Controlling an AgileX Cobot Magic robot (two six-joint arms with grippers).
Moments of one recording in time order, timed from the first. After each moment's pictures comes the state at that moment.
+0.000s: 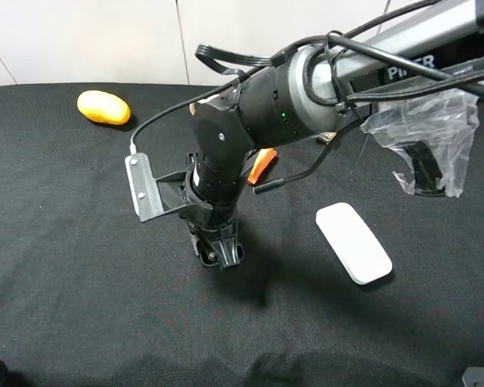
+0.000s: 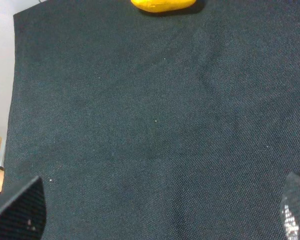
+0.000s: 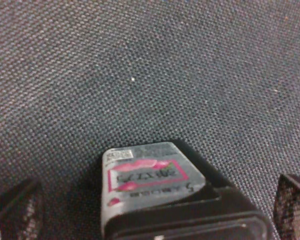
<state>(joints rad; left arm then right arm) 0.07 -0.01 -0.50 -0.07 1.07 0.28 0.99 2.06 -1.23 0.15 0.58 -1.02</state>
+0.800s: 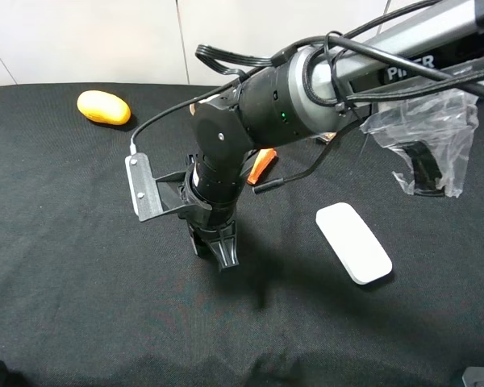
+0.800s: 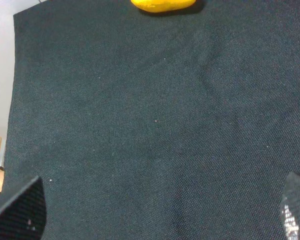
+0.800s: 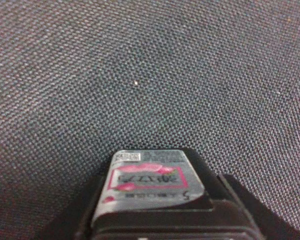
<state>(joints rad) 0.07 -0.01 -0.50 -0.07 1.07 0.28 0.99 2.06 -1.23 0.16 0.58 -1.02</state>
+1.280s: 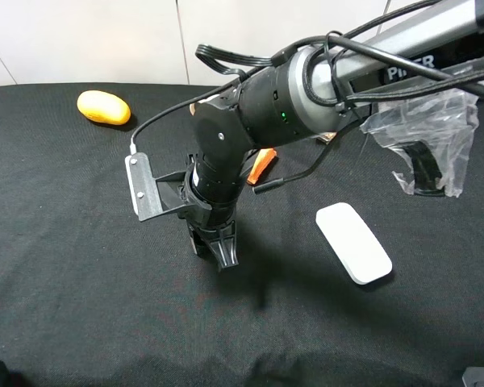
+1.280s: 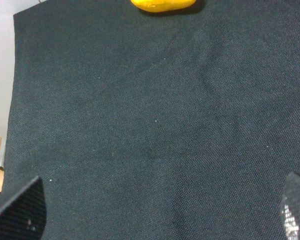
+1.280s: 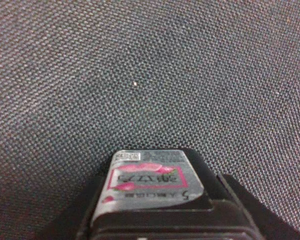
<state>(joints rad) 0.07 -0.01 -0.50 -0.07 1.07 0.28 0.99 2.06 -1.23 0.16 0.58 -1.02</state>
